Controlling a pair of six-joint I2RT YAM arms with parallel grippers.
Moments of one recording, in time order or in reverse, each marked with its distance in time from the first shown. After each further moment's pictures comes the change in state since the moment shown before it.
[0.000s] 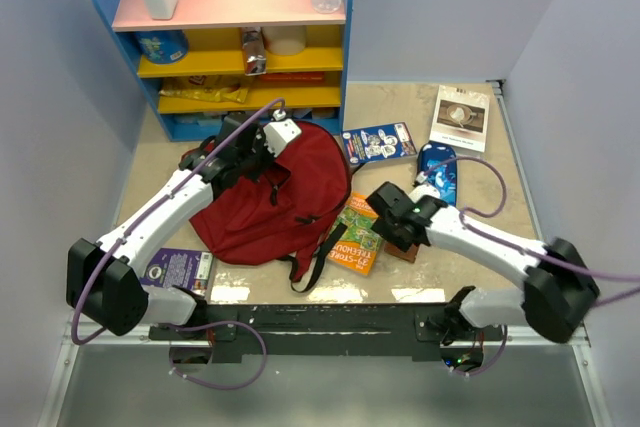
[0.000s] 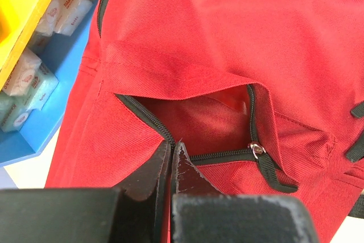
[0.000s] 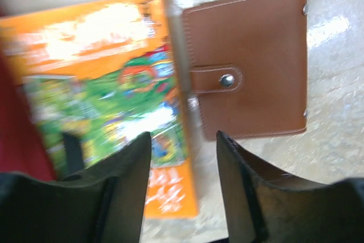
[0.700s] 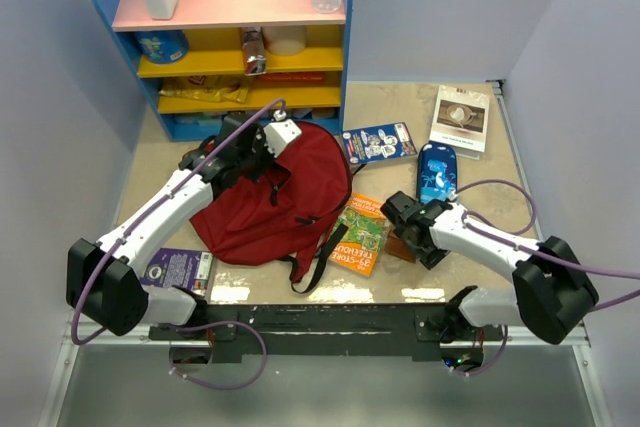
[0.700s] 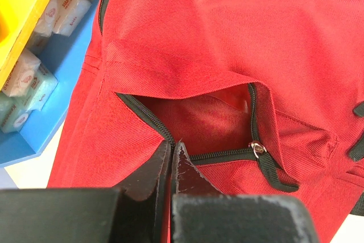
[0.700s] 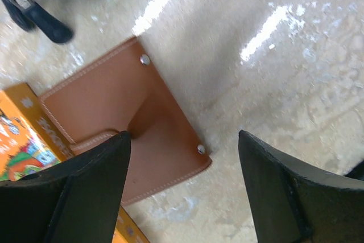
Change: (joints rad) left arm 0.000 0.000 0.004 -0.009 0.005 0.005; right arm -0.095 -0.064 -0.124 -0.143 0.118 0.228
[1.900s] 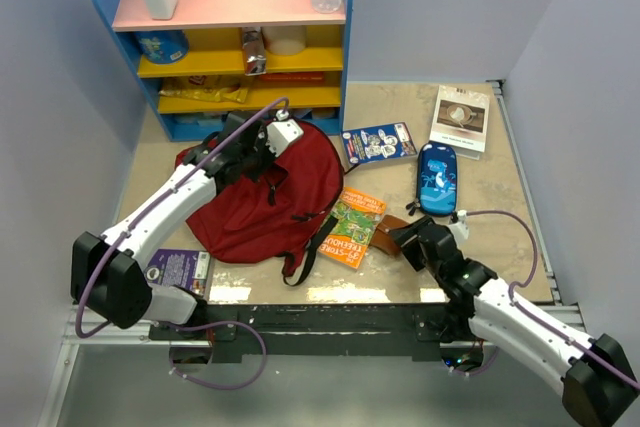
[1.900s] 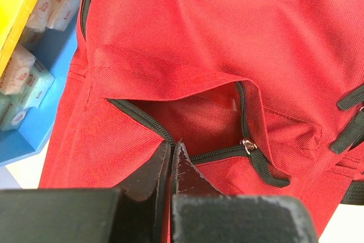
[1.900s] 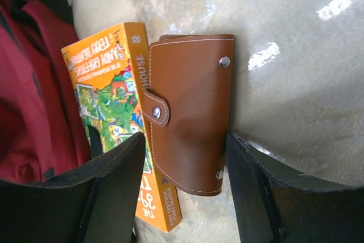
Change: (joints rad) left arm 0.000 0.037 0.034 -0.042 -0.004 0.011; right arm -0.034 -0.639 -0.518 0.695 -0.215 -0.174
